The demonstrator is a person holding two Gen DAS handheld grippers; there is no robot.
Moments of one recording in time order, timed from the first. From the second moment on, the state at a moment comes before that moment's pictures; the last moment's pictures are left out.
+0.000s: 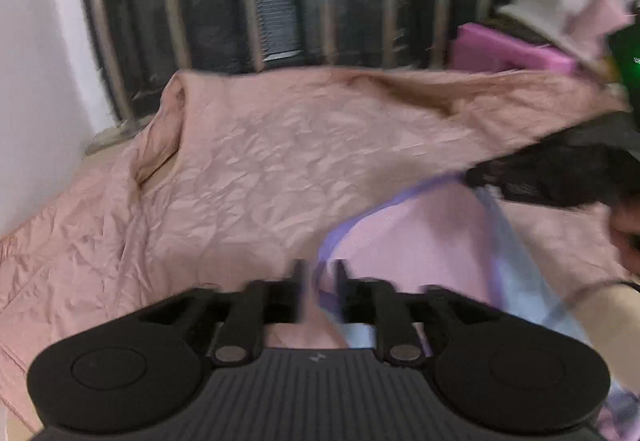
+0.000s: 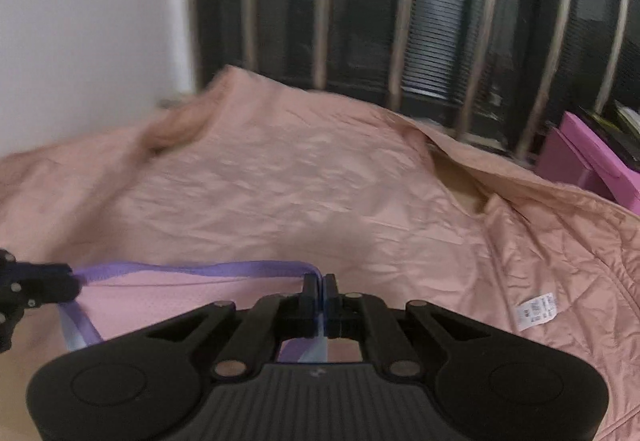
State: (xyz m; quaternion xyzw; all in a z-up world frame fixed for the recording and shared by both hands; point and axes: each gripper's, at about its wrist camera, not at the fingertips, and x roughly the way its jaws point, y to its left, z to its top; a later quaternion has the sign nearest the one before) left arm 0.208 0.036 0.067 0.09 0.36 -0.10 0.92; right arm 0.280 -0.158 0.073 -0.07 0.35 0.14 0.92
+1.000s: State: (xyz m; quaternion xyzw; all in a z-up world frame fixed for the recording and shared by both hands) left arm -0.095 -0.025 0.018 0.03 0.36 -0.23 0.90; right arm -0.042 -0.267 0.006 0.05 0.36 0.33 0.87
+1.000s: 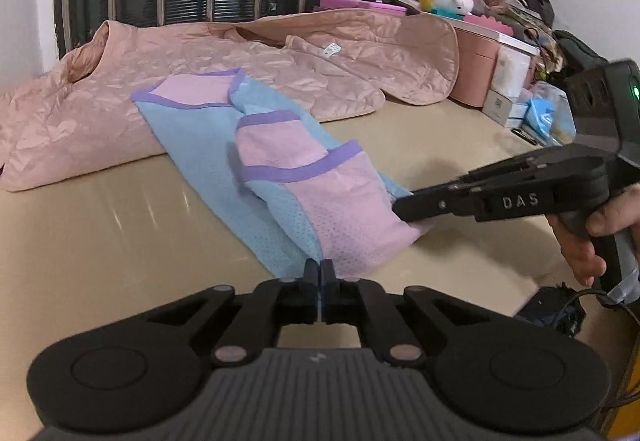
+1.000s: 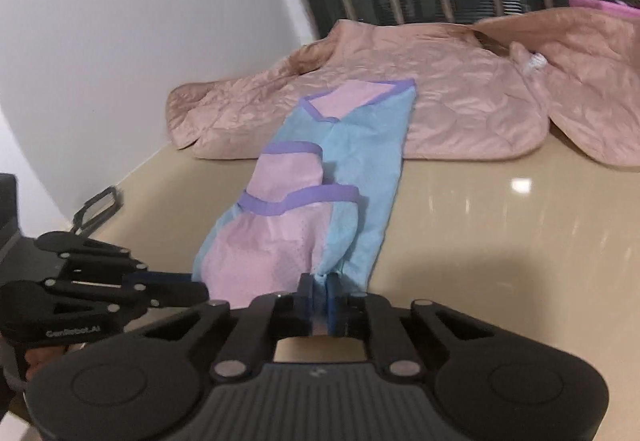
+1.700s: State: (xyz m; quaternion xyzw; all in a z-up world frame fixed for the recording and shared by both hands) left arm -0.182 0.011 0.013 0.18 0.27 -0.31 0.89; right arm -0.172 -0.231 0.006 -0.17 0.24 0.42 0.86
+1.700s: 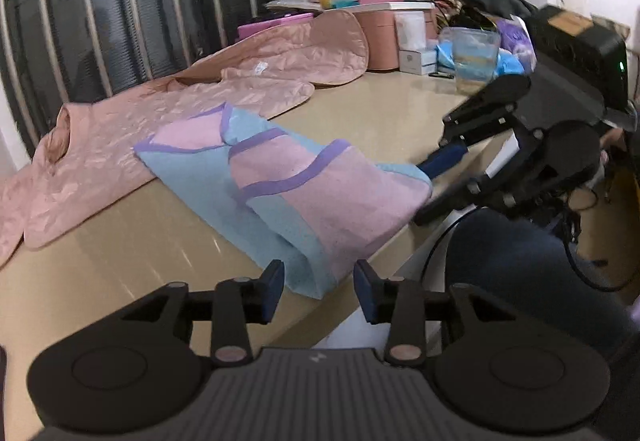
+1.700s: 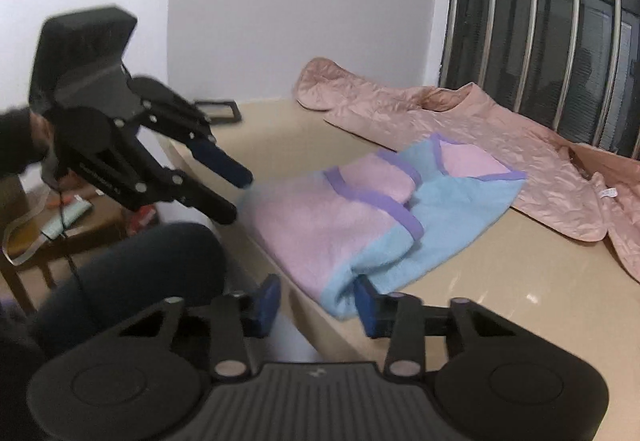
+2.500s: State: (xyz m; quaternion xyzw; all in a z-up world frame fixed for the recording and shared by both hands) left arm 0.004 0.020 0.088 0.03 0.36 -0.32 0.87; right arm -0.032 -0.236 0.084 -0.04 0.24 0.41 0.88
